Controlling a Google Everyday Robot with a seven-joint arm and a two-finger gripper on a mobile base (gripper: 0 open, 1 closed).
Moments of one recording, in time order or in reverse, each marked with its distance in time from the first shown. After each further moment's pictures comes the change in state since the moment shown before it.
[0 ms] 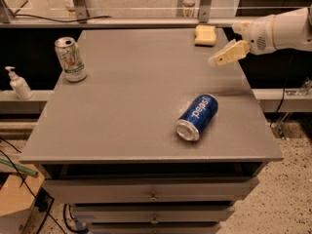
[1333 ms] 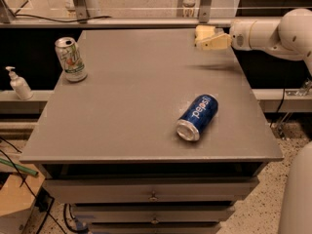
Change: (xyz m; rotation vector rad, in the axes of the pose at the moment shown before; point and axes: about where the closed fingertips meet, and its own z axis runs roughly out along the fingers) arm 0.005 -0.102 0.064 0.222 -0.162 0.136
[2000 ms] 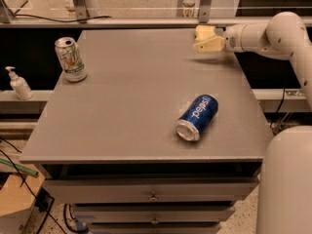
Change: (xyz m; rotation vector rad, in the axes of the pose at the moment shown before) arm 0.023 -0.016 0.033 0.010 0.053 0.066
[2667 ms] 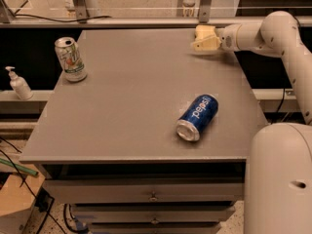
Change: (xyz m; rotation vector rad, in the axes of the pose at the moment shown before) arm 0.005 -0.005 0.020 -0.017 0.022 0.005
